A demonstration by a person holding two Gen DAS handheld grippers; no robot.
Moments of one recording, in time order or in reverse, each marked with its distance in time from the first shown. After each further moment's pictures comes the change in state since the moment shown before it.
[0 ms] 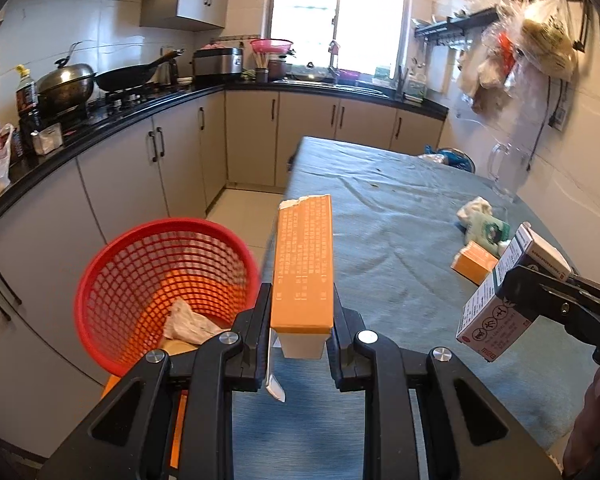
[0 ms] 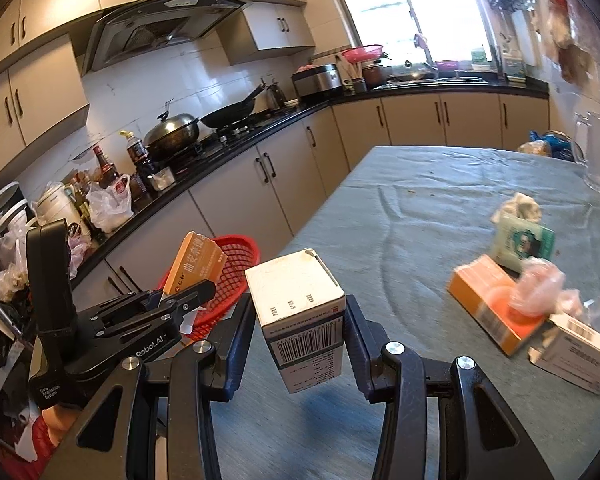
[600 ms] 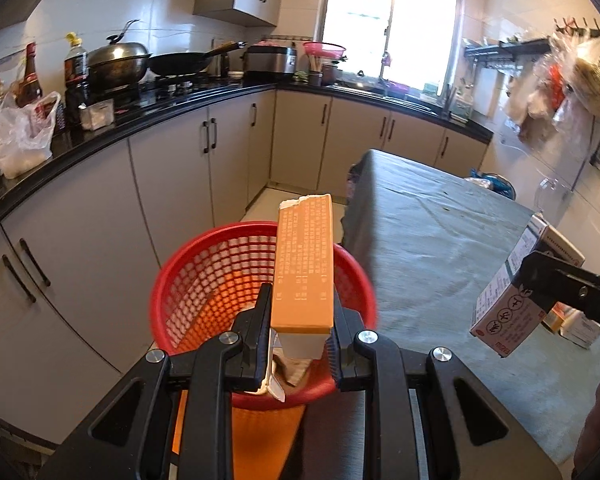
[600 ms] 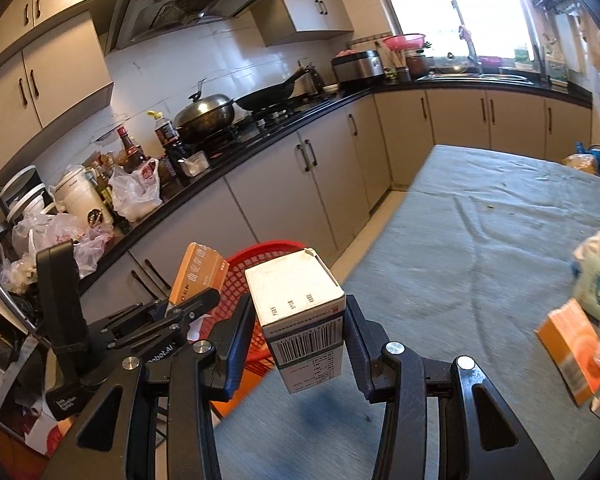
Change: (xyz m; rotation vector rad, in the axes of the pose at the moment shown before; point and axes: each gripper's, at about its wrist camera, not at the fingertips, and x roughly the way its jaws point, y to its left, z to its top) left arm -0.001 0.094 0.006 -0.115 -0.013 0.102; right arm 0.067 0.059 0.034 -0.046 0.061 0.107
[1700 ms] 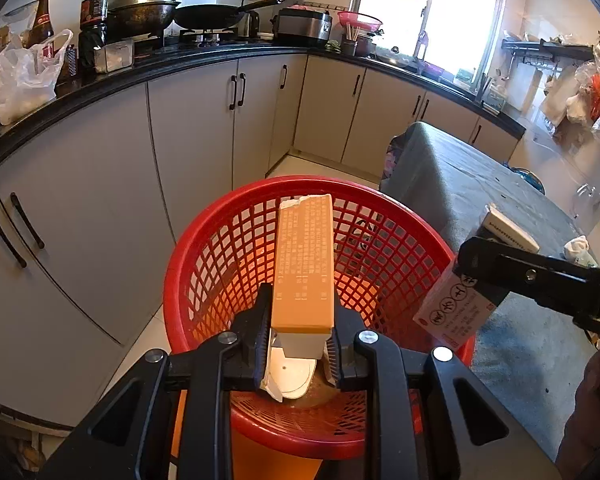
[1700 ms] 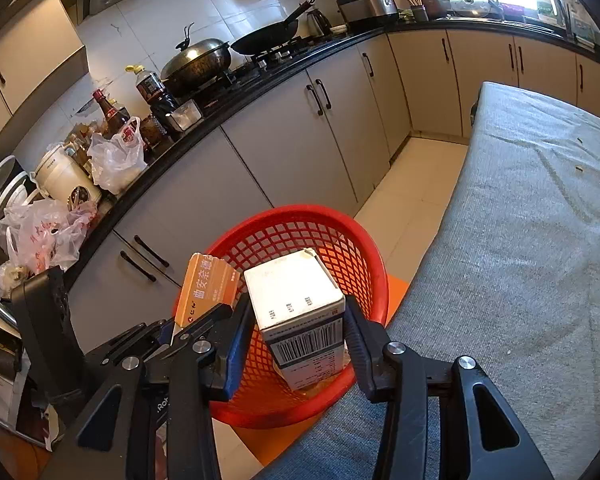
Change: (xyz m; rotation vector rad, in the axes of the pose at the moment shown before) left arm 0.073 0.049 -0.017 -0.085 0.113 0.032; right arm 0.133 0.005 0.008 0.055 0.193 0.033
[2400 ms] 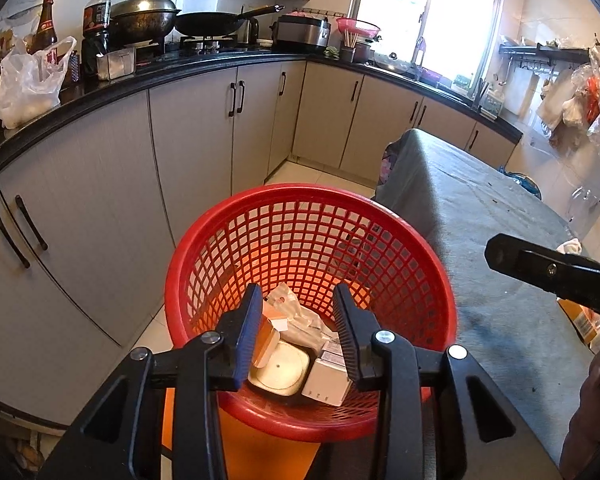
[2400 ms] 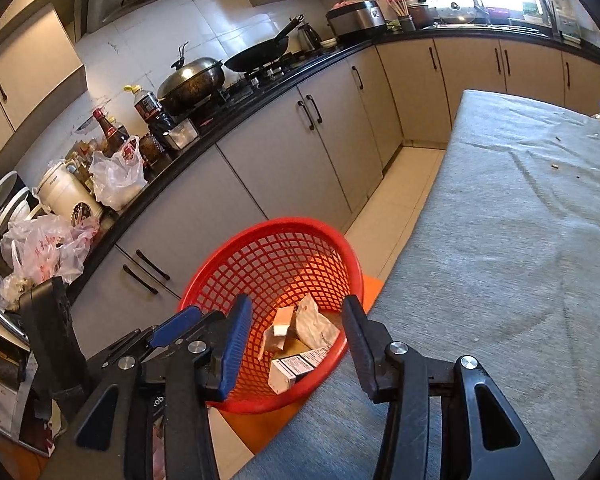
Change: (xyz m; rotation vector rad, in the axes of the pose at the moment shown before) left arm -0.017 -0.008 0.001 -0.002 -0.026 -0.001; right arm -0.035 -0.012 -0.006 0.033 -0.063 -0.006
